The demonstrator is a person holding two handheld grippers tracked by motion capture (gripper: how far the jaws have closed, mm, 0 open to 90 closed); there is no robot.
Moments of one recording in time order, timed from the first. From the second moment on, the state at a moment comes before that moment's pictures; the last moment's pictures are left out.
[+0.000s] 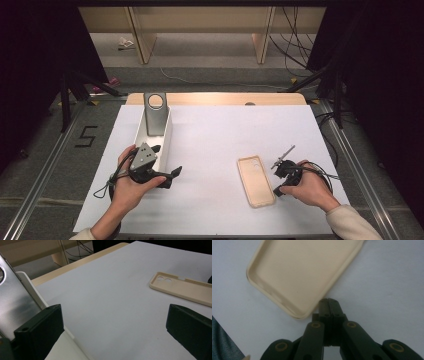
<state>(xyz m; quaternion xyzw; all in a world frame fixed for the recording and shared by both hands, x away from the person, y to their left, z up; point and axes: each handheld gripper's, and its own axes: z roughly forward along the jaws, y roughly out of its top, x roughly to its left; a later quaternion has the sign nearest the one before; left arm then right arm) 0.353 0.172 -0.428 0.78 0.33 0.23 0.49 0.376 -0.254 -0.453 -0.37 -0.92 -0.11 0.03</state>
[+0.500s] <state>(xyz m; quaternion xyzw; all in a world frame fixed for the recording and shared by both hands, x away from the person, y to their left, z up) 0.353 0.172 -0.428 0.78 0.33 0.23 0.49 0.373 -0.236 -0.454 -0.35 -0.93 -0.12 0.03</state>
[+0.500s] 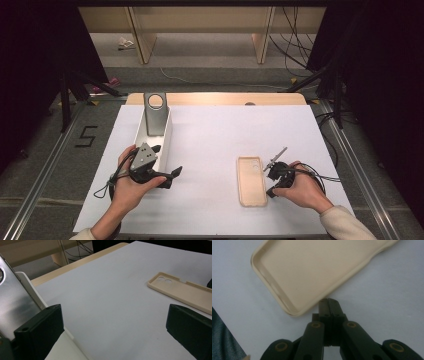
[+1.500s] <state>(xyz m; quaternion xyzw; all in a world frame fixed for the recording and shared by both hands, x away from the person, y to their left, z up) 0.351 0.170 -0.428 0.78 0.32 0.23 0.48 0.367 -0.226 -0.432 -0.16 -0.97 -0.17 -0.09</state>
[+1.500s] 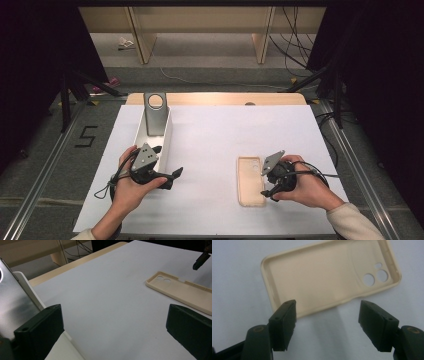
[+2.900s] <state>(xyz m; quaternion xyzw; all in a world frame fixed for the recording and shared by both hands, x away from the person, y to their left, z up) 0.349 0.171 -0.429 0.78 0.32 0.22 0.49 0.348 -0.174 -0.448 -0.05 -0.99 -0.08 -0.07</state>
